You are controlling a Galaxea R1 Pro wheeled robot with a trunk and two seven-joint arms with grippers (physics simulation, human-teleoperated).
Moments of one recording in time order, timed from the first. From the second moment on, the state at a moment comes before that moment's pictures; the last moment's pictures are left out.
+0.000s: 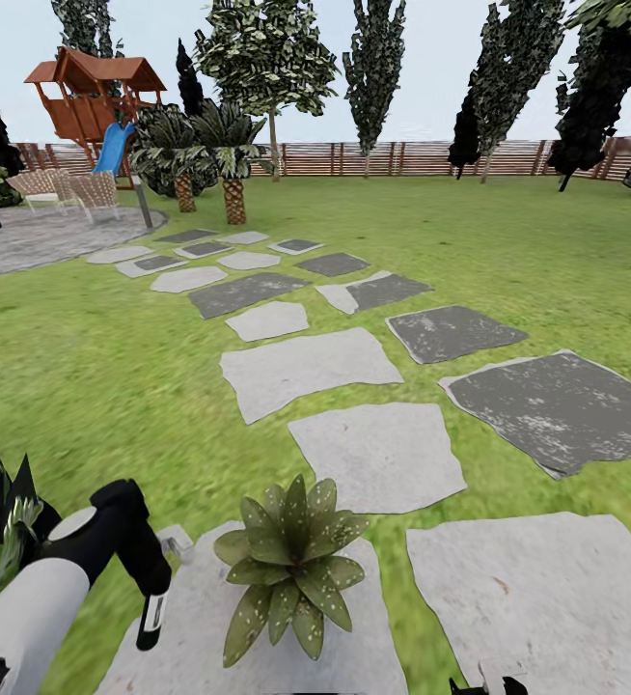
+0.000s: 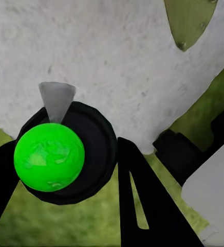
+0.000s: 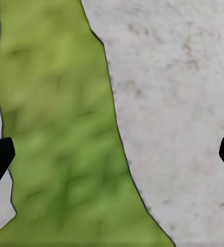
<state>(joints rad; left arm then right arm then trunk) -0.76 0.20 -0.04 -0.65 -1.12 0.66 -1.41 -0.42 -0.11 0.24 -0.04 -0.14 -0.35 -0.03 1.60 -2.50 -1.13</state>
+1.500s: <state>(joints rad) -0.69 0.14 0.12 -0.53 -0.83 0.70 -0.75 -0.42 -0.10 0.25 -0.04 -0.14 -0.35 -0.03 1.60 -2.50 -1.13</state>
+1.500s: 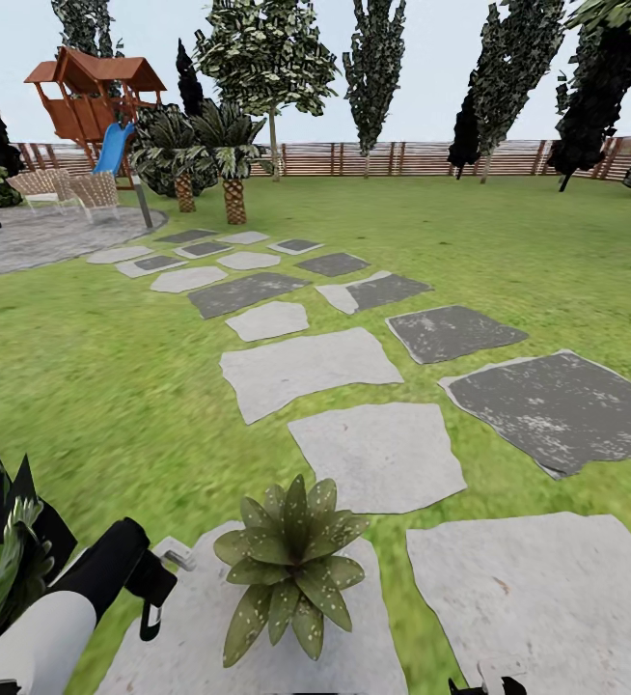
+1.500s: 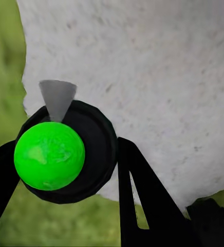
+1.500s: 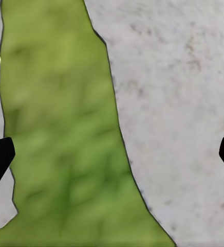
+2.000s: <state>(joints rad) -0.68 0.15 0.11 -0.52 -0.83 0.70 -0.74 -0.42 -0.10 0.25 -0.04 -0.14 -0.35 -0.03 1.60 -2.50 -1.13</state>
